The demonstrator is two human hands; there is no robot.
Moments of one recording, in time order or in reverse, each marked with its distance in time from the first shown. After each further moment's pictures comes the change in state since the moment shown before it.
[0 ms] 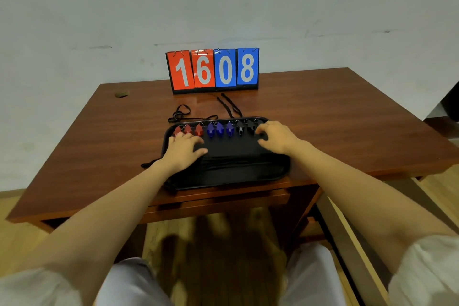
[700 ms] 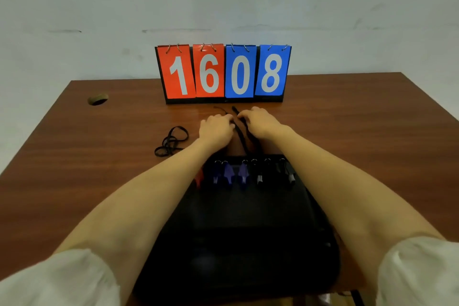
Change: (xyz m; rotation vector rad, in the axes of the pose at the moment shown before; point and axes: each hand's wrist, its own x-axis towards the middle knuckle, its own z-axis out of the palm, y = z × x) left_hand 0.243 0.008 0.018 -0.104 -0.028 -0.094; right_hand 0.253 0.004 0.018 0.047 -0.142 -0.001
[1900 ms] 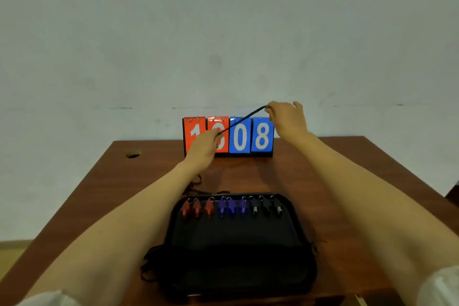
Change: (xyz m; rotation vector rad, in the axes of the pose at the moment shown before) left_hand -0.112 0.019 -0.143 -0.366 0.375 0.148; right_hand -0.130 -0.046 -0.169 -0.114 0.731 0.008
